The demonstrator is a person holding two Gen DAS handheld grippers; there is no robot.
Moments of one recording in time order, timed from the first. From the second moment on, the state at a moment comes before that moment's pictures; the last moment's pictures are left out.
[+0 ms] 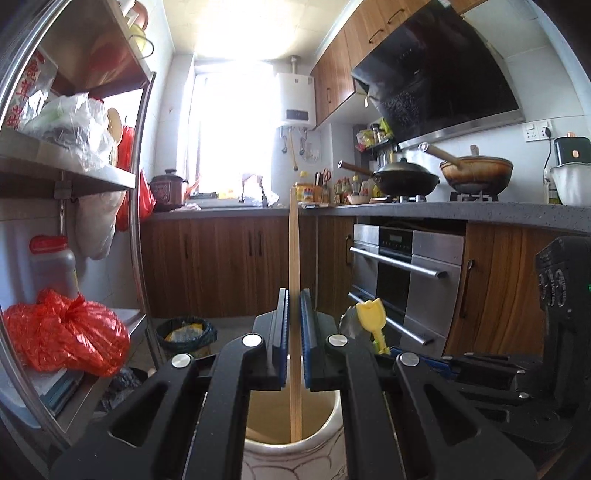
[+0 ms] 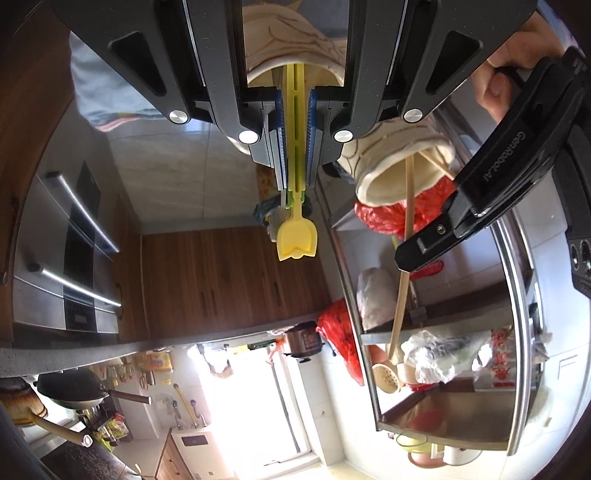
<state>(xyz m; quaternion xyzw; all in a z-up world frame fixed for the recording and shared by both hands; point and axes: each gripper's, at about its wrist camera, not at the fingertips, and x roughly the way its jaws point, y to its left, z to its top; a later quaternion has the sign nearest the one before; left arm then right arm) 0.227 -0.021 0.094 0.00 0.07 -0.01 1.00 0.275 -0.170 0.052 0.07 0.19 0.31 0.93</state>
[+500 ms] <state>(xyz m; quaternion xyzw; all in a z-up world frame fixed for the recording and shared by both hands) 0.229 -0.018 0.078 0.01 0.14 0.00 0.99 0.276 -0.169 0.045 0.05 0.23 0.30 0.93</state>
